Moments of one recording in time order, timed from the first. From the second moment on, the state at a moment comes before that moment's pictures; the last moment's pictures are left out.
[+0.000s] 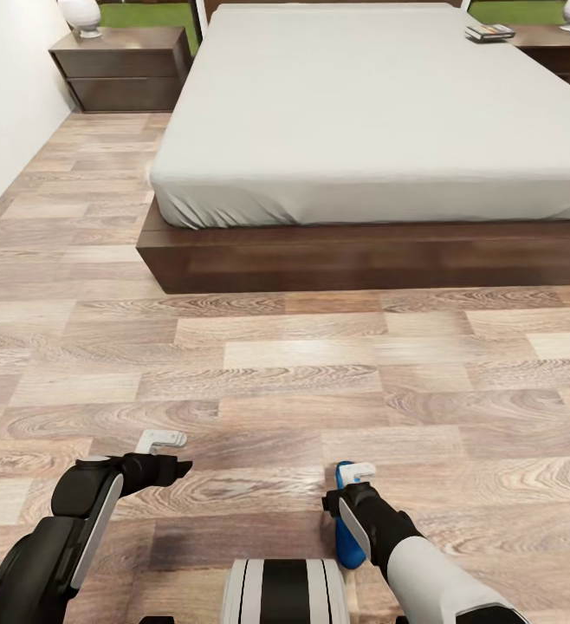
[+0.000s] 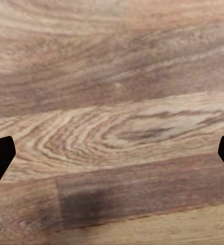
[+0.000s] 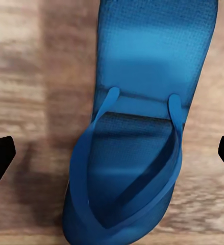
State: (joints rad) left arm -0.35 0.11 0.01 -1.56 -0.01 1.04 -0.21; right arm -0.70 0.17 0.10 -0.39 0.01 0.44 -0.22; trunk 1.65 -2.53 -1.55
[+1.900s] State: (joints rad) left arm -0.35 0.11 0.01 -1.56 -0.01 1.04 -0.21; right arm -0.70 0.16 0.09 -0.38 -0.04 0.44 -0.23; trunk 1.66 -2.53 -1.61
